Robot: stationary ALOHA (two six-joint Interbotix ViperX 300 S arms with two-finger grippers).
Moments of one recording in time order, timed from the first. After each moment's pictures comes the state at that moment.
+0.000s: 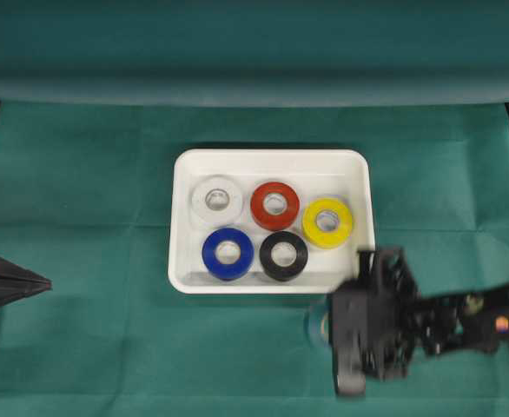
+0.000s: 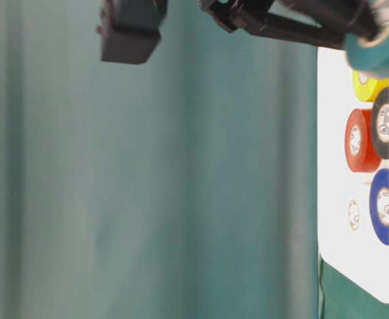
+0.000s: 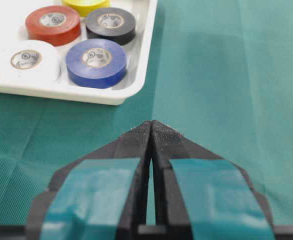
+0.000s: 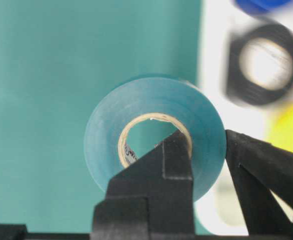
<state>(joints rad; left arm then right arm) 0.09 -1.39 1.50 -0.02 0.09 -0.02 0.12 -0.16 0.76 -0.73 0.48 0.81</state>
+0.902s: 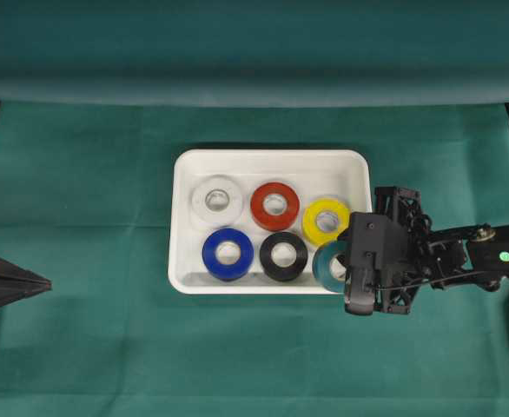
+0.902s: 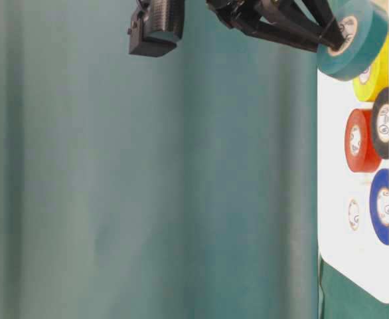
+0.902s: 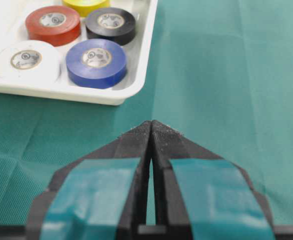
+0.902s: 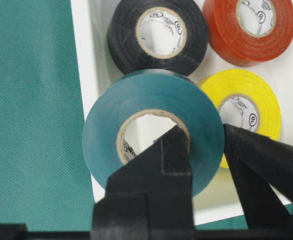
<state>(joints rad) 0.09 -1.39 1.50 -0.02 0.09 -0.02 -0.14 -0.19 0.86 -0.80 0.28 0.77</state>
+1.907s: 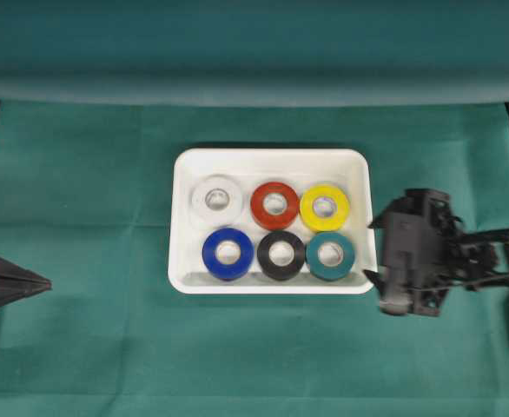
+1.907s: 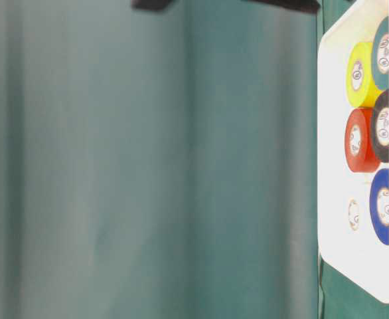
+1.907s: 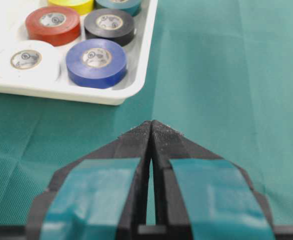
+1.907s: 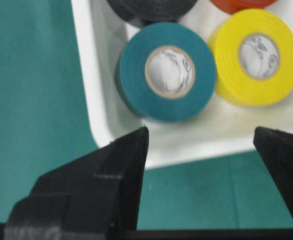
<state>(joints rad) 0.09 -1.39 1.50 -0.02 0.09 -0.02 -0.14 -0.37 1.01 -0.79 0.28 0.78</state>
